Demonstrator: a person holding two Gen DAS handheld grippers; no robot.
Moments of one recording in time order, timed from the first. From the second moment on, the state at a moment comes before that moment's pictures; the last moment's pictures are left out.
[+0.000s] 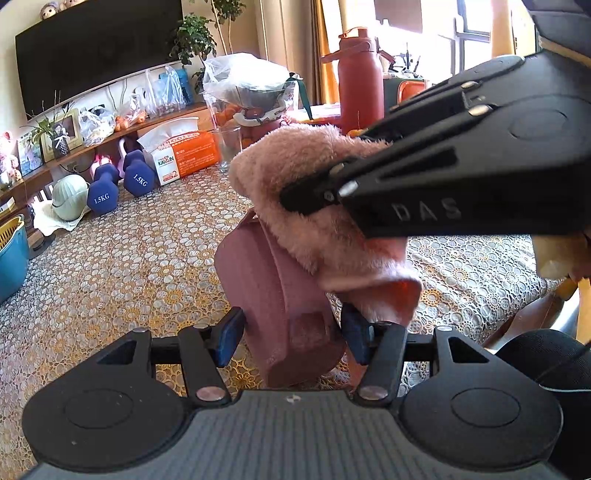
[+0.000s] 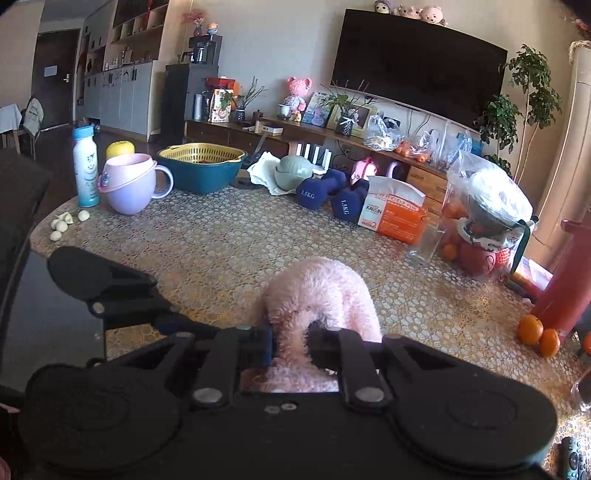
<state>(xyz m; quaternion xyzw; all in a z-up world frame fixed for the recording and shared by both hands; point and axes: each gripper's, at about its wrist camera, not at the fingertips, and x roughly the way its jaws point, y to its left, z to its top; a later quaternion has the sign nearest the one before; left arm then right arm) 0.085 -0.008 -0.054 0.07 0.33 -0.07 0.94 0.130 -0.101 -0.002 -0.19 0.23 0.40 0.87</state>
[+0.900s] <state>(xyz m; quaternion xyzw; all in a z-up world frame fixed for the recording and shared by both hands) 0.084 -0.006 -0.056 0.08 0.32 -0.09 0.94 0.162 -0.093 0.027 -0.23 0.26 0.47 0.81</state>
